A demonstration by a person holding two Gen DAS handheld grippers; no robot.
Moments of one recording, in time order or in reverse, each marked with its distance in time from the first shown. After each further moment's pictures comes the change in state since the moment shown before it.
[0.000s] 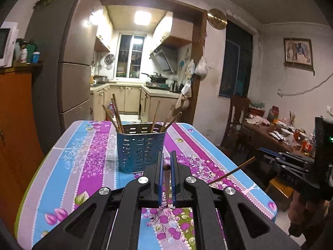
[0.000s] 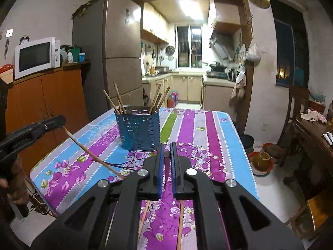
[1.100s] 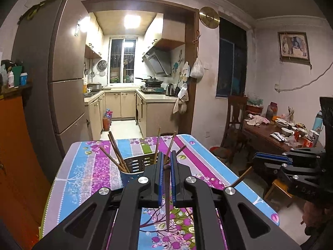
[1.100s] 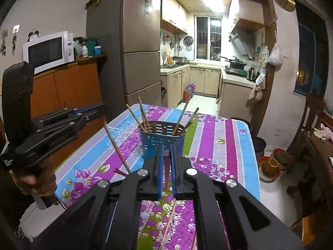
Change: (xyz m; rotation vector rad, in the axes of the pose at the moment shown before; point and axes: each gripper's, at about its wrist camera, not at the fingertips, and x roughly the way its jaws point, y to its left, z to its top) left arm 0.026 0.014 0.087 0.078 -0.008 -0.015; right arm 0.006 0.046 0.095 -0.075 0.101 0.107
